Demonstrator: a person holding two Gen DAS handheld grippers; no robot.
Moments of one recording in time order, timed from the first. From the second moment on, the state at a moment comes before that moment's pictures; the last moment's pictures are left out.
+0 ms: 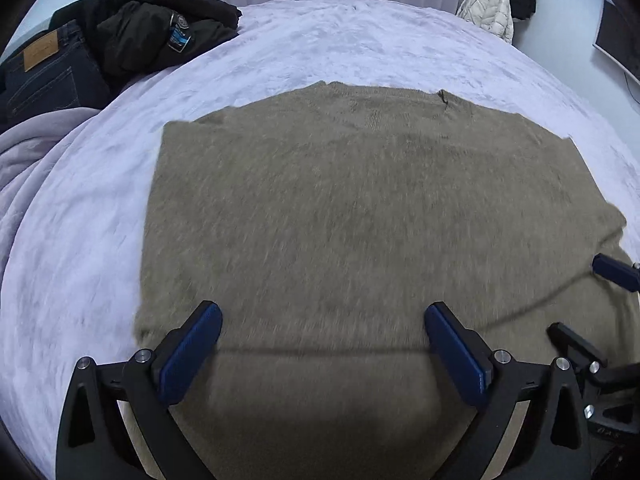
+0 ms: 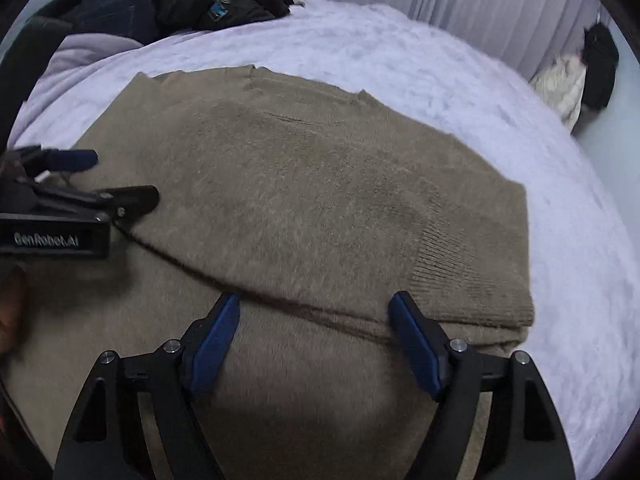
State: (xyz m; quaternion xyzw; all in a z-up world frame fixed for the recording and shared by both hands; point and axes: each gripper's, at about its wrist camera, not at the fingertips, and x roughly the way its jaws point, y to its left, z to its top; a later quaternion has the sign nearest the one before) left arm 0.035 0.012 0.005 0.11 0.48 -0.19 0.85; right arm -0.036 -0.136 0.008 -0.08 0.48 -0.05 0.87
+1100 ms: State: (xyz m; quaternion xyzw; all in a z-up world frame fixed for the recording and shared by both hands) left arm -0.028 0.006 0.029 0.17 0.43 -0.20 0.86; right arm -0.103 -0.070 0.023 -0.17 0.41 0.14 0.89
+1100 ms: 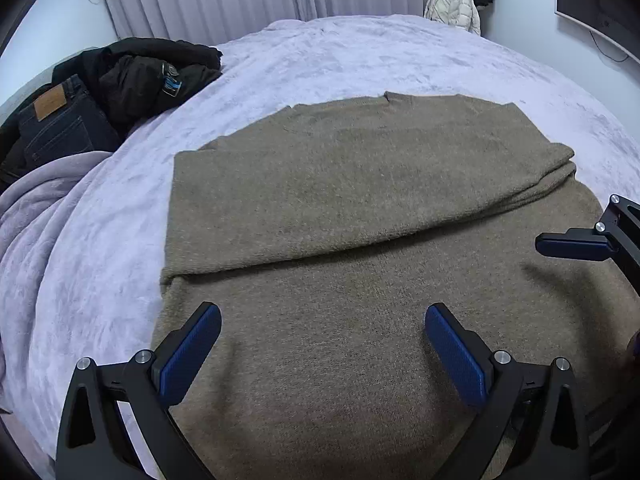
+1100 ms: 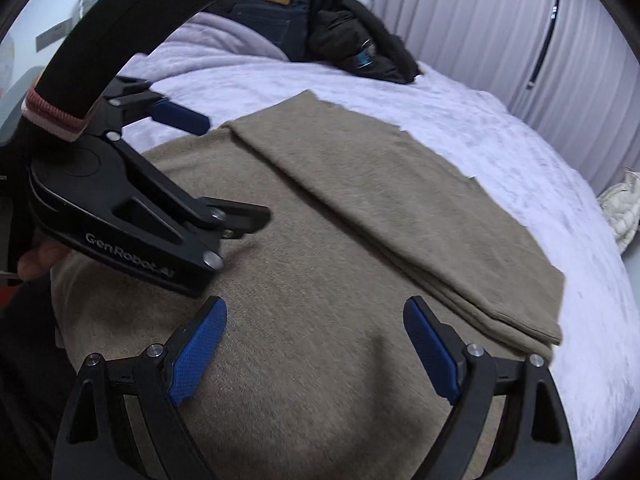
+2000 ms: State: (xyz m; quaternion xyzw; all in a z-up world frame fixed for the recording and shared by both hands) left arm -0.119 0.115 0.002 0.21 0.45 -0.27 0.83; right arm -0.212 -0.134 -0.003 -0.18 0.48 0.13 0.85
